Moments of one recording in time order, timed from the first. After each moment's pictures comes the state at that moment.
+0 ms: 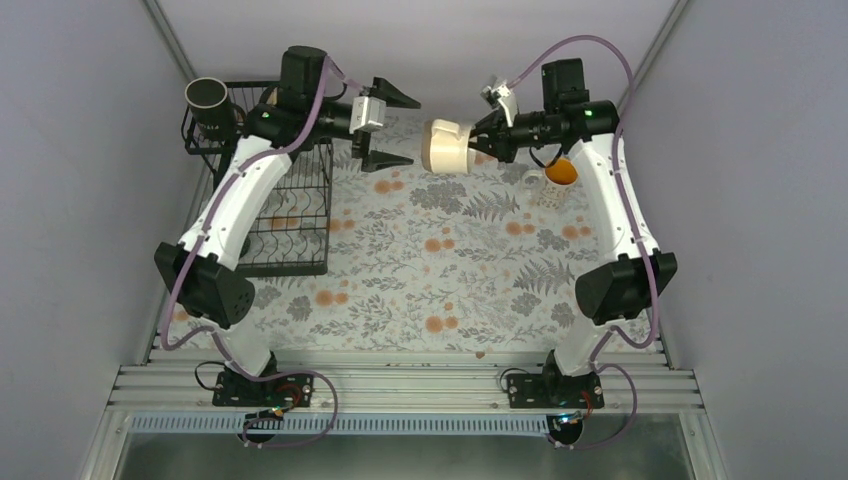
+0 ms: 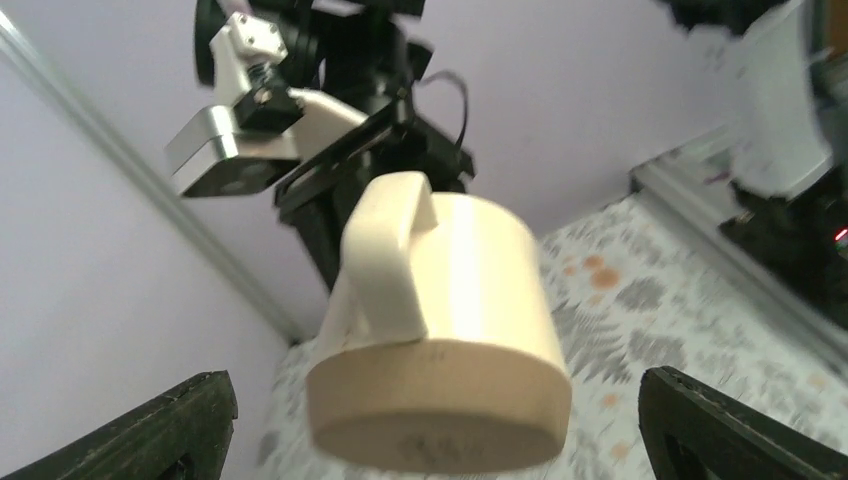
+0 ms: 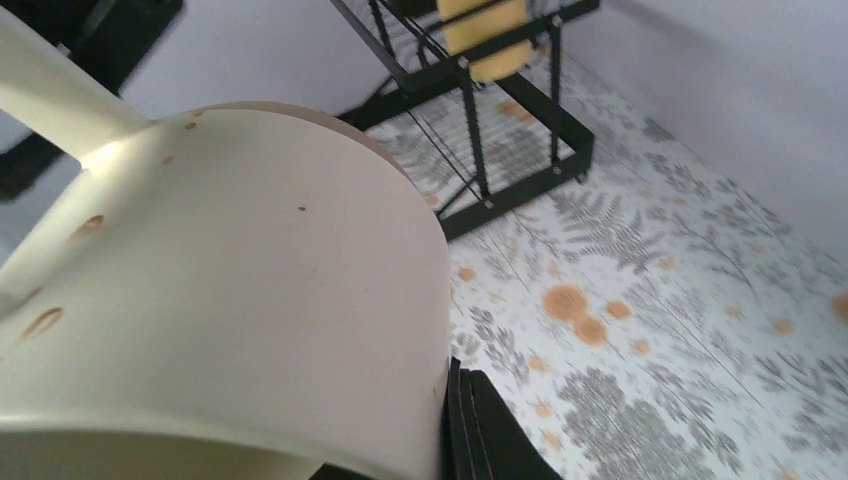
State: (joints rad) left arm -0.37 1.74 1.91 -0.56 1.27 0.79; right arm 0.19 1.76 2.01 -1.08 -0.98 -0.51
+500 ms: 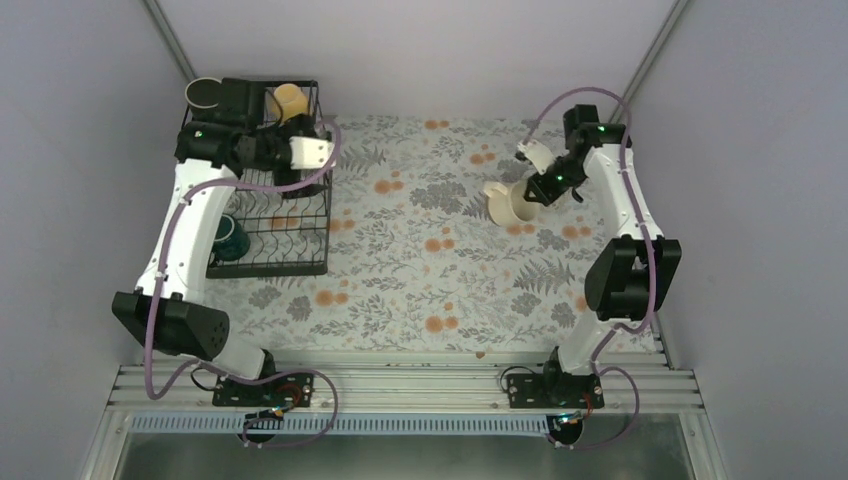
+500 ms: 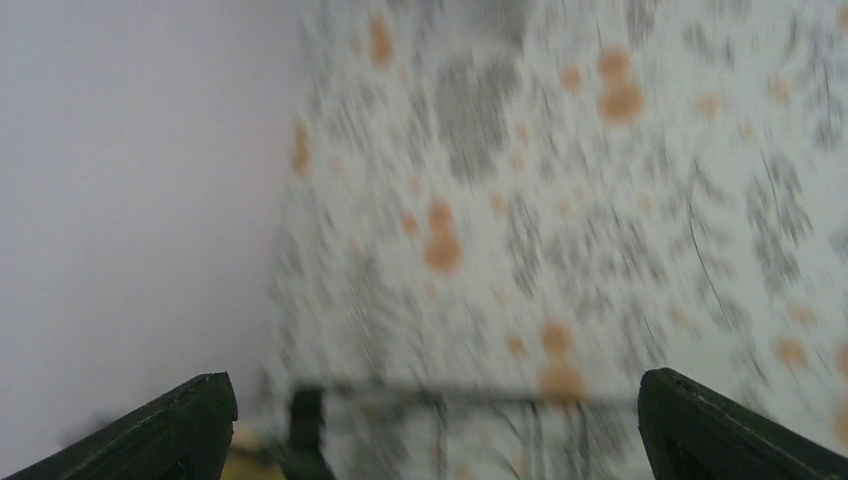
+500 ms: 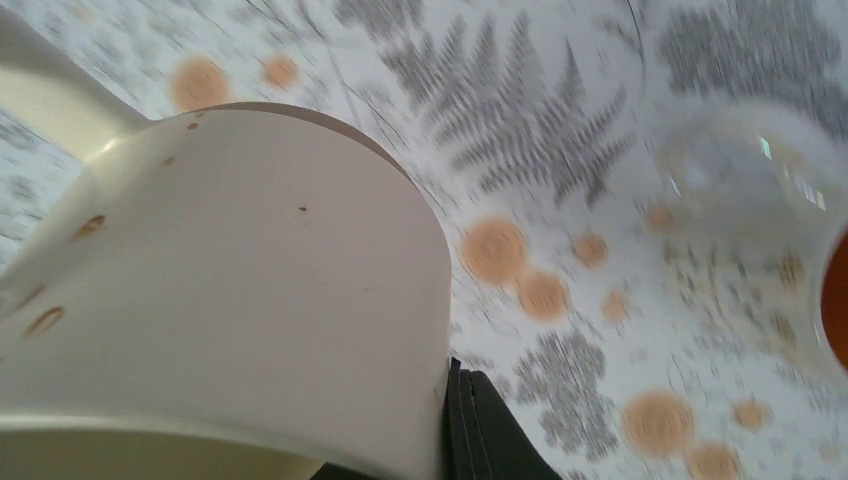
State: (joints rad) left arm -0.18 1.53 1.83 -1.14 0.58 1.30; right arm 0.03 1.77 1.75 -1.27 -0.36 -0.71
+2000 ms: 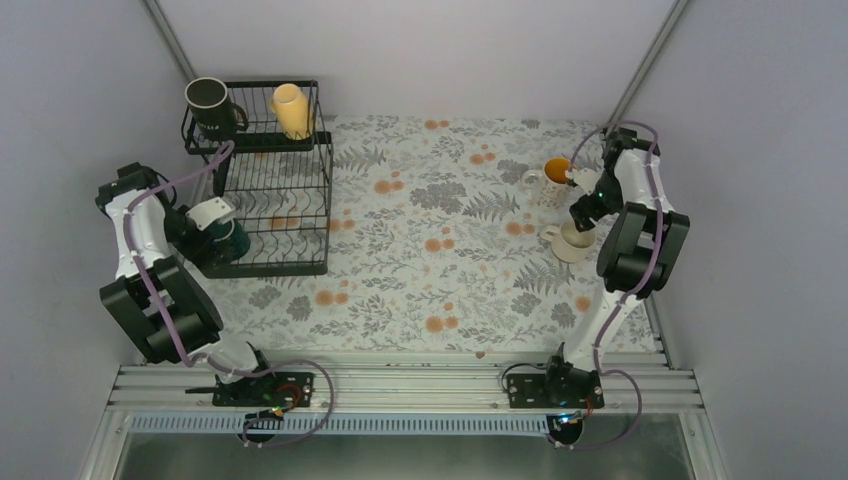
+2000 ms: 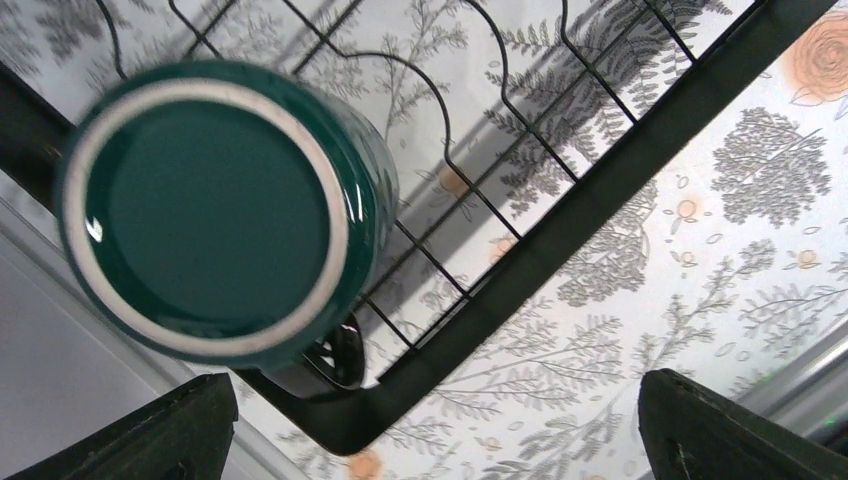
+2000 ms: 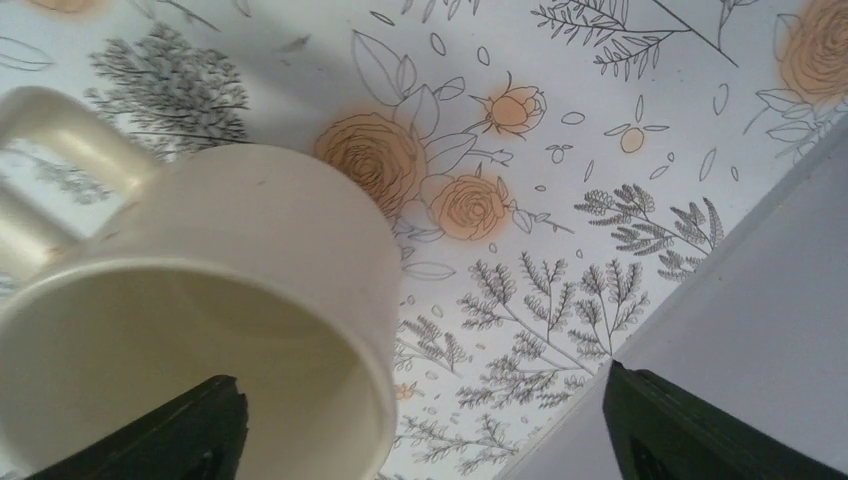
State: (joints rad) left arm 0.55 1.54 1.33 -1.26 0.26 1.27; right arm -0.28 2.01 1.70 -1.18 0.11 -0.83
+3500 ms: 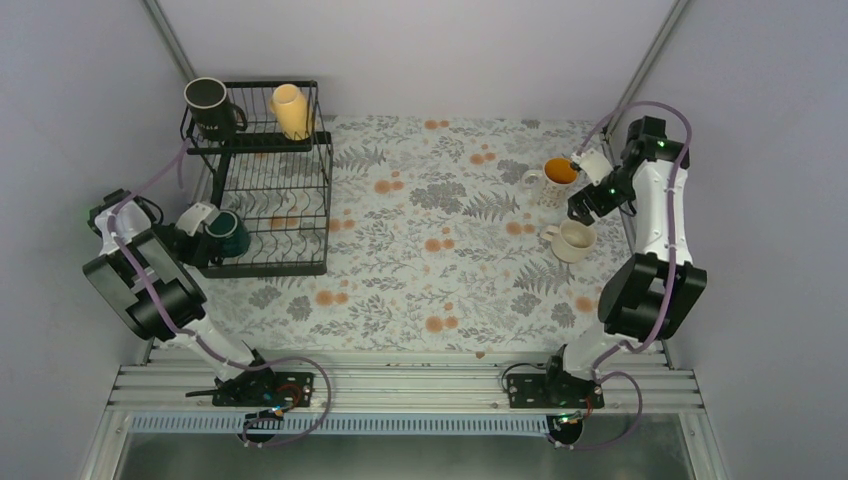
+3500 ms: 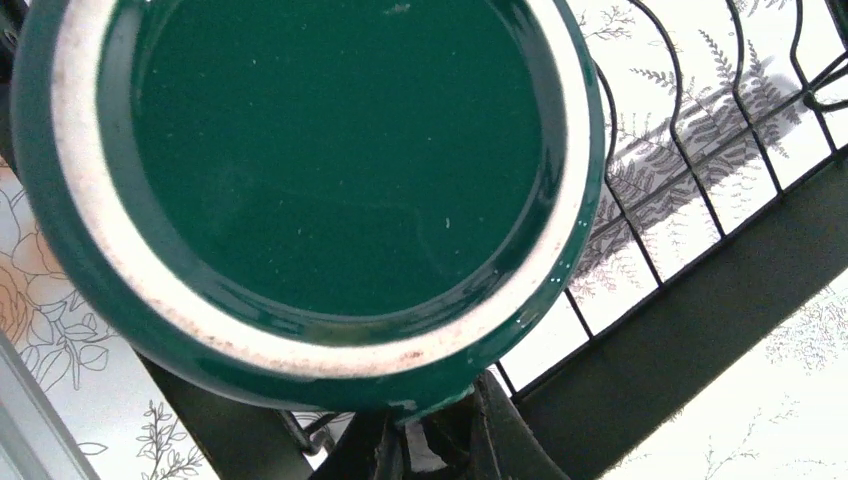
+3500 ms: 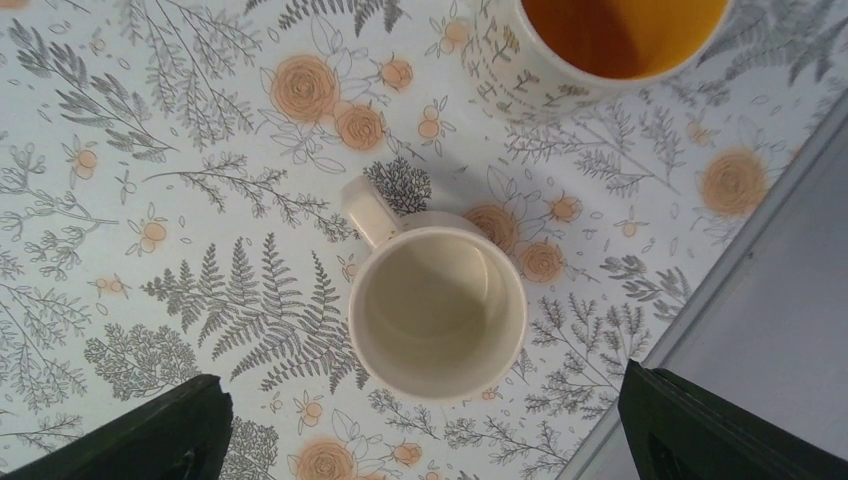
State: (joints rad) left arm 0.72 1.73 1.25 -1.10 0.50 1.12; right arm -0.28 1.67 1.65 -1.28 -0.19 -0.88
